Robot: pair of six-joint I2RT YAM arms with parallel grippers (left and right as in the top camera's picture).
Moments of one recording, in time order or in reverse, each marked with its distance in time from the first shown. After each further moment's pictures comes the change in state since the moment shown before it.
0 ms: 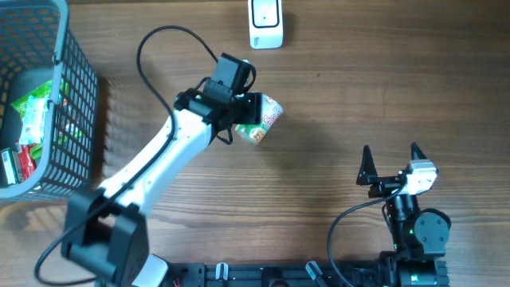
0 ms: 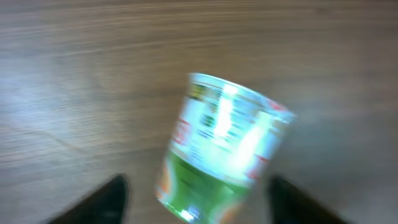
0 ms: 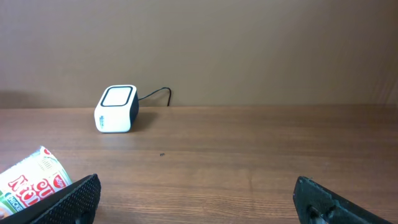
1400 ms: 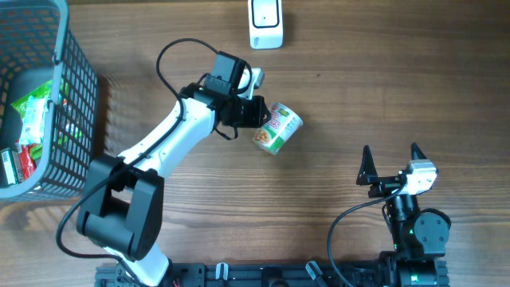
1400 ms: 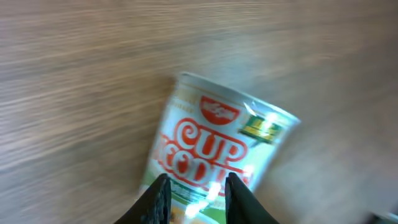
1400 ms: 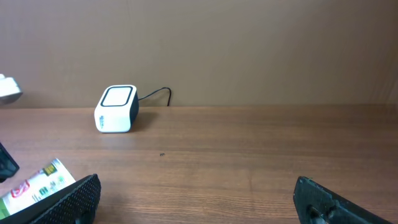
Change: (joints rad) left arm 0.045 0.132 0.000 0.076 0.420 0.047; right arm 0.000 0.000 0.000 0.000 0.000 0.000
